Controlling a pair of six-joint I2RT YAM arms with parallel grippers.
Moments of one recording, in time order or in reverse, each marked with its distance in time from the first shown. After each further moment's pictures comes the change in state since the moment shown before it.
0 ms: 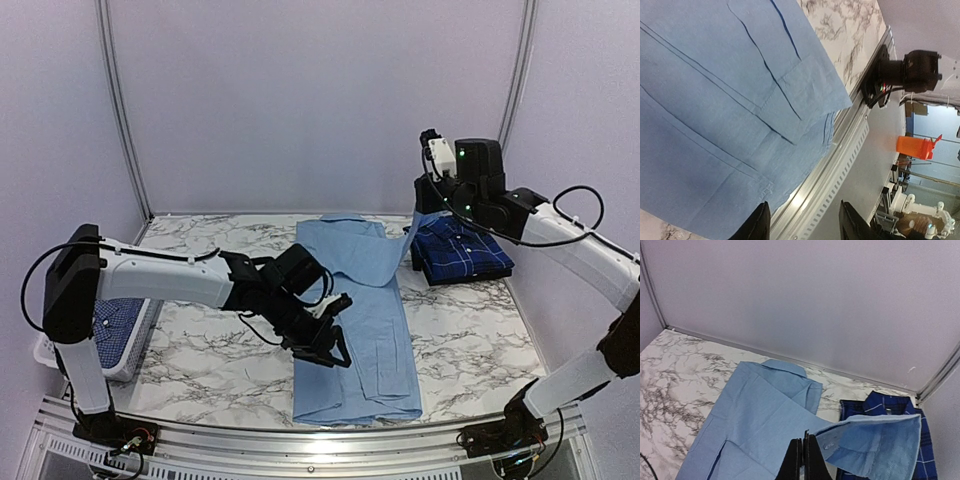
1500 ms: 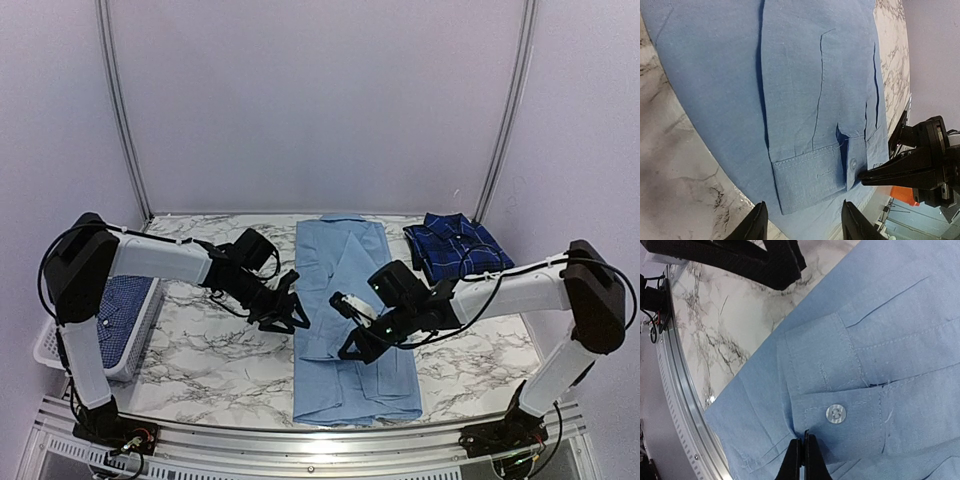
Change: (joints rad) left arm 0.329 0.027 -0.114 0.097 0.027 0.002; right arm 0.351 0.221 -0.460 0.082 -0.677 0.228
